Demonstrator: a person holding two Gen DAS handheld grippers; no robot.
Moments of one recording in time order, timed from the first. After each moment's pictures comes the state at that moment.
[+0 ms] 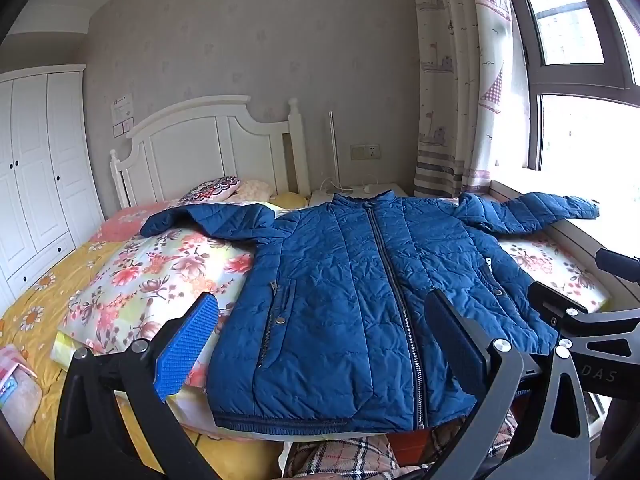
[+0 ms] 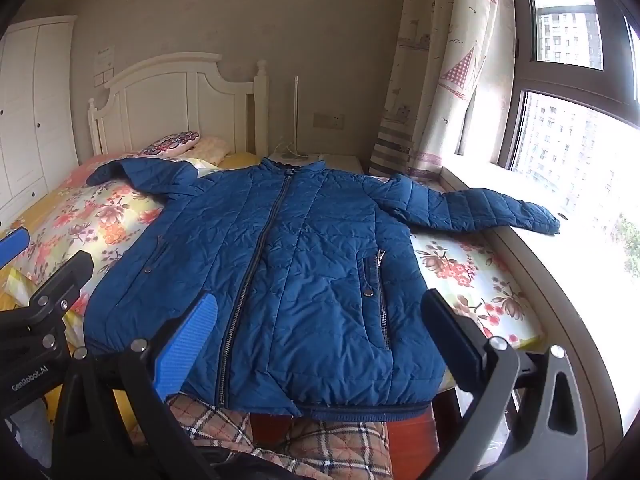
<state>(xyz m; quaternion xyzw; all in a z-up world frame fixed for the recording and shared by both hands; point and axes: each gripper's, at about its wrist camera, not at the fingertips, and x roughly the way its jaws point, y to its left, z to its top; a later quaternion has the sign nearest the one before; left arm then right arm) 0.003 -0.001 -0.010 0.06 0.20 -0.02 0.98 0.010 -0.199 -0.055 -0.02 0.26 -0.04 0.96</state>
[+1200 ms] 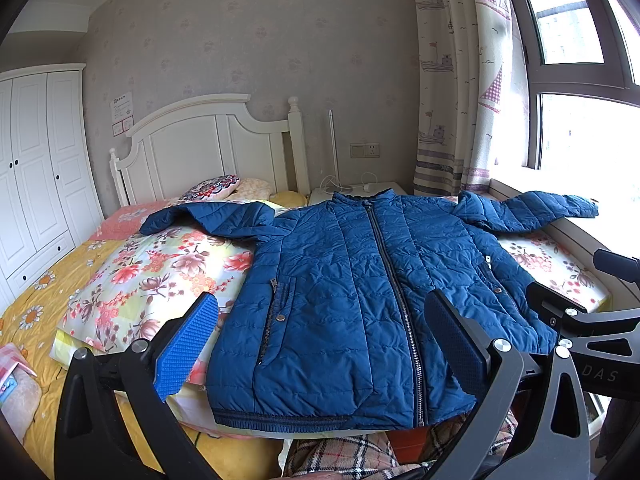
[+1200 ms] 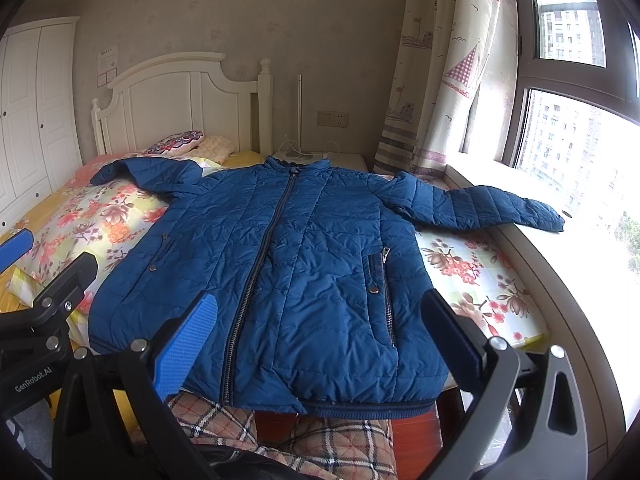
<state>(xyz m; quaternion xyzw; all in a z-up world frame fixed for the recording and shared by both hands) 0.004 0.001 -0.009 0.06 0.21 -0.02 0.98 0.008 -0.196 -0.057 -0.01 0.26 -0.03 0.96</state>
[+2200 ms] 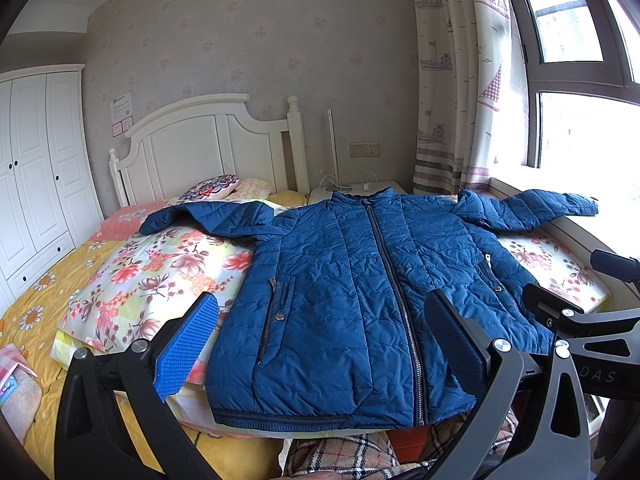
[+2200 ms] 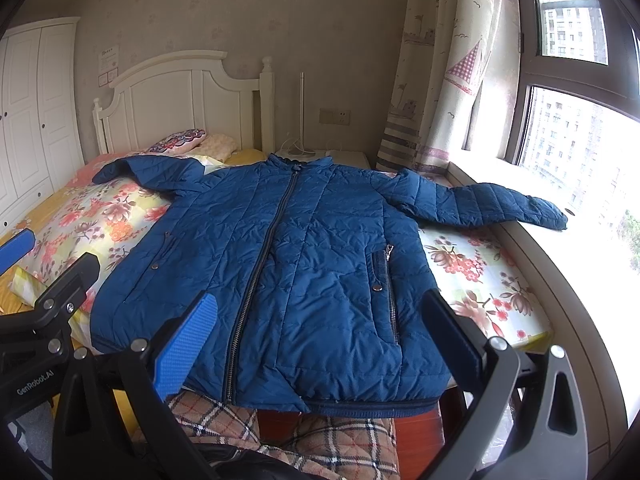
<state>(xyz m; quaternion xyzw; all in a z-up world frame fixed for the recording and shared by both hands) 0.005 0.001 -0.009 0.06 0.21 -0.02 0.98 0.008 -0.191 -0.060 -0.01 0.27 -0.02 0.96</state>
